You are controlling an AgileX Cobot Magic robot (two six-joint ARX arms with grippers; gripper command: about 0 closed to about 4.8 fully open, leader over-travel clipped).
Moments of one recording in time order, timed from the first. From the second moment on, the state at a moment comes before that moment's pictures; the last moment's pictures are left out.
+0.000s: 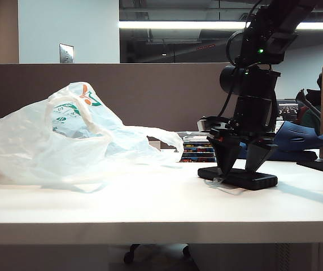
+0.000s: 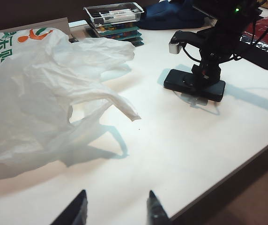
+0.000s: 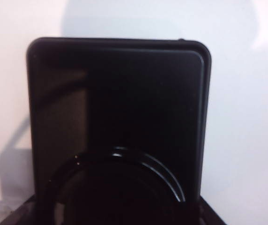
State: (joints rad) left arm 0.00 0.32 0.58 -0.59 0.56 0.21; right arm 0.30 2.17 1.75 -0.88 -0.12 -0.29
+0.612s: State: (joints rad) left arm 0.00 0.32 0.58 -0.59 0.56 0.21; right arm 0.30 2.17 1.75 -0.88 -0.11 -0.29
